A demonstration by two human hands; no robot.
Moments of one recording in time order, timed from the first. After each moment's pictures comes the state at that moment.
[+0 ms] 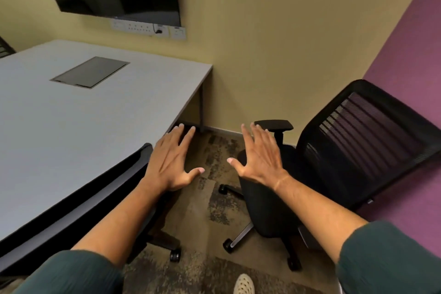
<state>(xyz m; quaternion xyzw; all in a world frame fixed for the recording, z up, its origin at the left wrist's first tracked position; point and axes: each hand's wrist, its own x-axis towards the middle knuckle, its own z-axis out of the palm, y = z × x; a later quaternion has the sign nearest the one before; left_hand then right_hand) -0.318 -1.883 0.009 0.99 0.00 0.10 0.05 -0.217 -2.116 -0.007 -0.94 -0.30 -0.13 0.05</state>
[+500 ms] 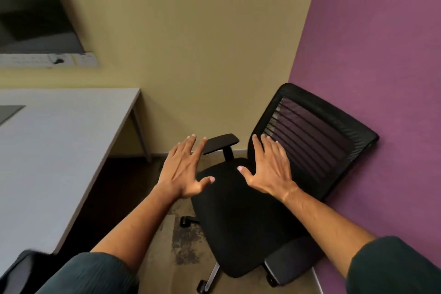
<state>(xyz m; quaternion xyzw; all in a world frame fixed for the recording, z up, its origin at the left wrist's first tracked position) -0.105 -2.023 0.009 0.98 -0.18 0.08 0.05 -0.094 -2.268 -0.009 -0.99 -0.08 -0.12 0.03</state>
